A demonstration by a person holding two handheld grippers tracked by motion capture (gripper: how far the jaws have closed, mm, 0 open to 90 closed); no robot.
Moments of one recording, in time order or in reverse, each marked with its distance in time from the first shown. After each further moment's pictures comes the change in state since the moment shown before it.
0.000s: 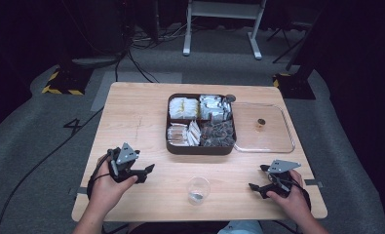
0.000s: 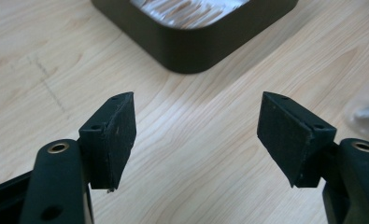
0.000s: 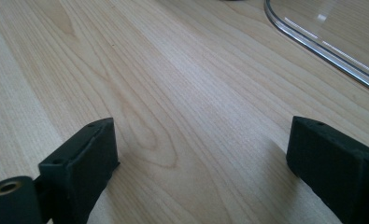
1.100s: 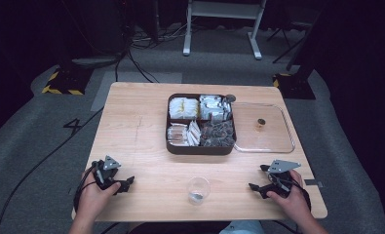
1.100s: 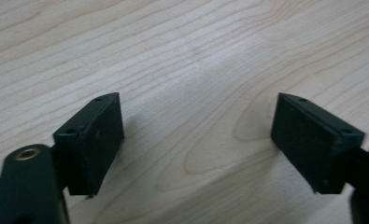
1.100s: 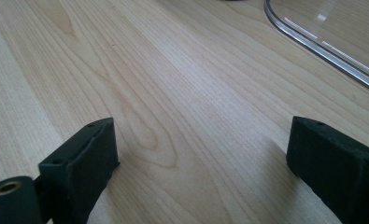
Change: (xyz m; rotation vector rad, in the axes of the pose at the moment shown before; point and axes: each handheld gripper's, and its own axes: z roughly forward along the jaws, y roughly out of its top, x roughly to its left) left arm 0.040 -0.076 0.020 0.172 0.103 -0.161; right arm 0.000 0.000 0.000 0.000 0.000 0.000
